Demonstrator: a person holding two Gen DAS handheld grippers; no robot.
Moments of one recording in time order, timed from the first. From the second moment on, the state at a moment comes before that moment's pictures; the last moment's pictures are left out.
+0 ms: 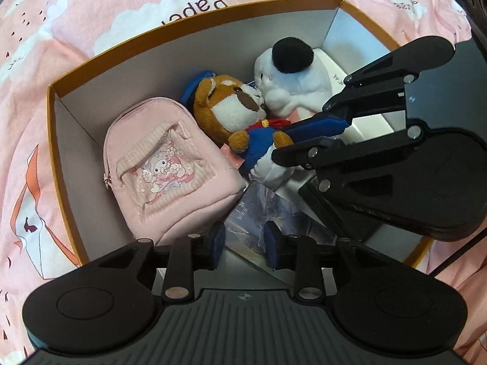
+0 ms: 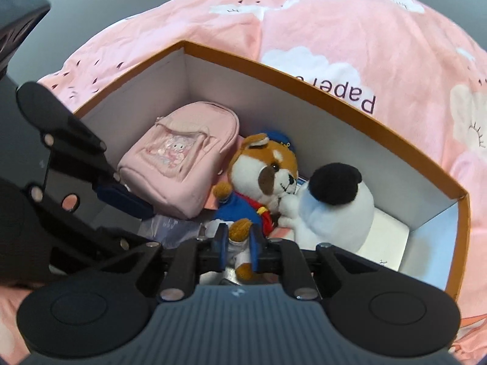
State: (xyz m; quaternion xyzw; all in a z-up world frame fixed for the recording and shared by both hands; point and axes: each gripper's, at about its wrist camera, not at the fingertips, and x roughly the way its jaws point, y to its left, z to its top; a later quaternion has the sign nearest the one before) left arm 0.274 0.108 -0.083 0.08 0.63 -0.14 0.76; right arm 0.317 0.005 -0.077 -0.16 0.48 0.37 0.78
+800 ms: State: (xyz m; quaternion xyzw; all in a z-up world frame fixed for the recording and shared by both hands) left arm 0.216 0.128 -0.038 0.07 0.50 -0.16 0.85; right arm 0.271 -0.029 -0.037 -0.08 0.40 0.36 0.84
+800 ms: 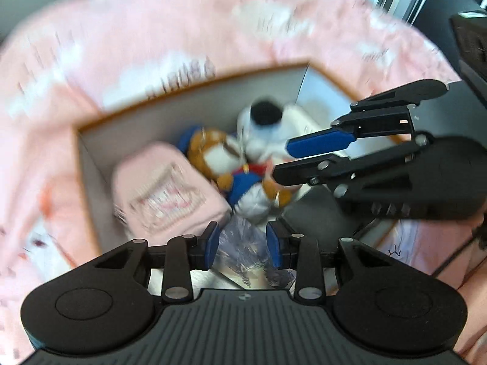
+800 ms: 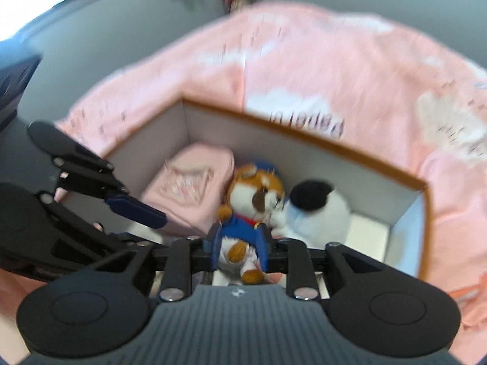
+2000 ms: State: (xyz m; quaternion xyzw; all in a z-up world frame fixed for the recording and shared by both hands) left arm -0.055 0.186 -0.013 0.23 0.27 0.14 0.93; right arm 0.087 -0.022 -0.072 -0.03 0.42 0.35 0.84
